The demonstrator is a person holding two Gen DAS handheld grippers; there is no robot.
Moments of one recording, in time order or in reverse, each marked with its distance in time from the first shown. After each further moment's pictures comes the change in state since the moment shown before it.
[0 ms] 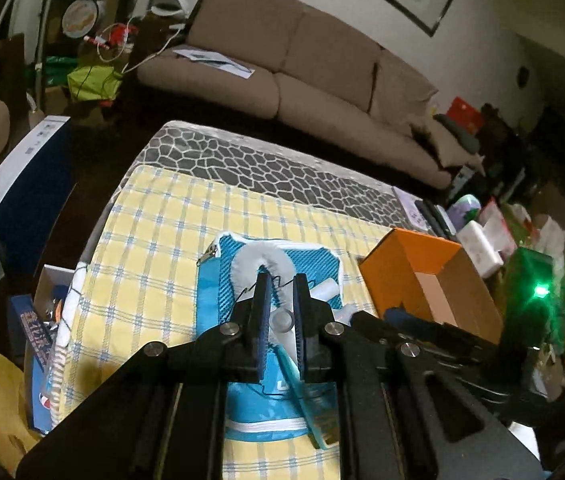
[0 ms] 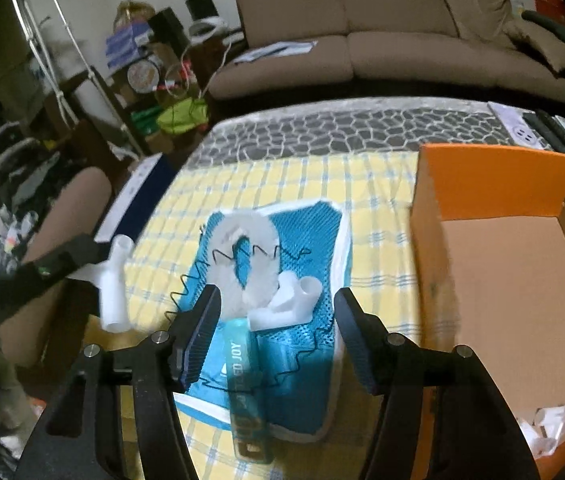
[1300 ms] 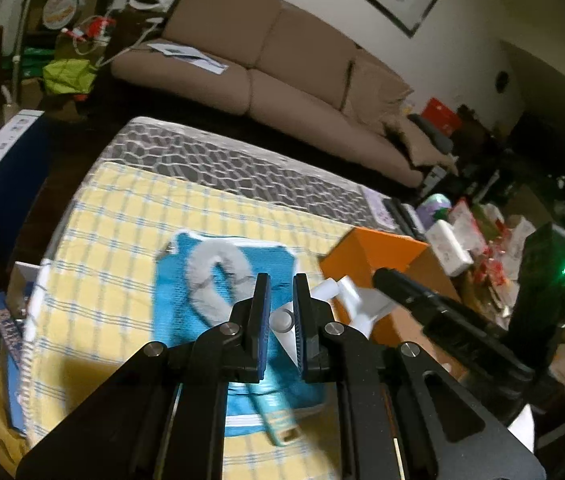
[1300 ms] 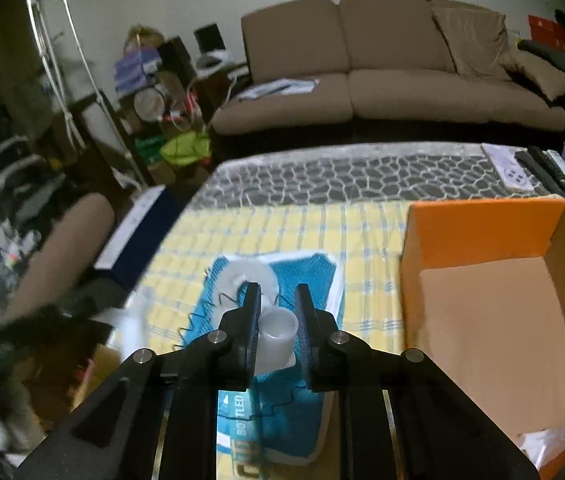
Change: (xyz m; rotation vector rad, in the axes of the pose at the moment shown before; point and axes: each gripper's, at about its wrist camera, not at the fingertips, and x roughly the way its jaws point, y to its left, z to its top) left arm -0.002 -0.027 0.000 -0.005 0.013 -0.123; right arm -0.057 -0.009 0.015 -0.016 -0.170 -0.001
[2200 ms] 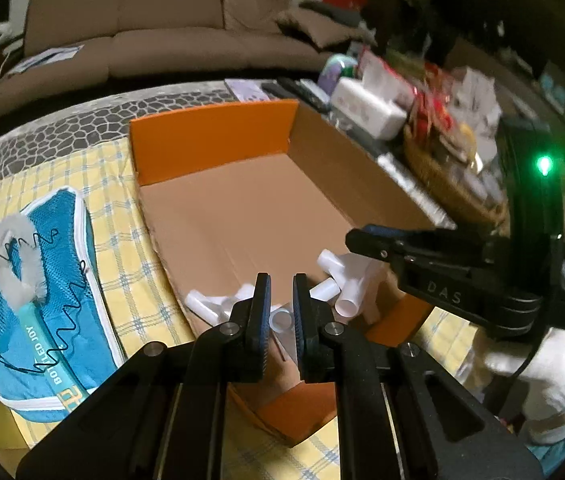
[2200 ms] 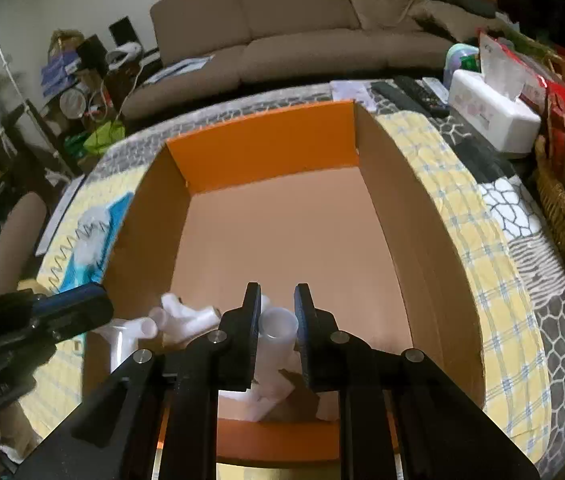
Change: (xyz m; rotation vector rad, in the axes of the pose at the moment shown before) left arm 0.096 -0.208 -0.108 0.431 0.280 -0.062; right arm -0.079 -0.178 -0.075 0.117 0.157 -0.186
